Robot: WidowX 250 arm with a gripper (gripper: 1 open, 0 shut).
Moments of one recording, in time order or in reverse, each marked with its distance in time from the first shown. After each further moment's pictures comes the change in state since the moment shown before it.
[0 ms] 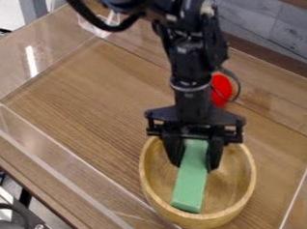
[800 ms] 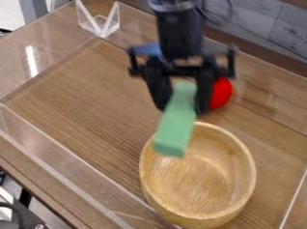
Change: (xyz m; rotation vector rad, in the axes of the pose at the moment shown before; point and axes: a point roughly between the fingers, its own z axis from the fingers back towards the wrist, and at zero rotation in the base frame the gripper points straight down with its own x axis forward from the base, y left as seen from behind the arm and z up) arm 0.010 0.016 0.077 -0.047 -0.037 -0.037
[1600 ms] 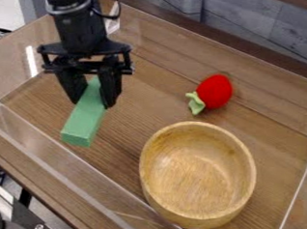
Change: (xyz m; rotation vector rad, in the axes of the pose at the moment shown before) arm 0.007 0.096 -0.014 0.042 -0.021 0.039
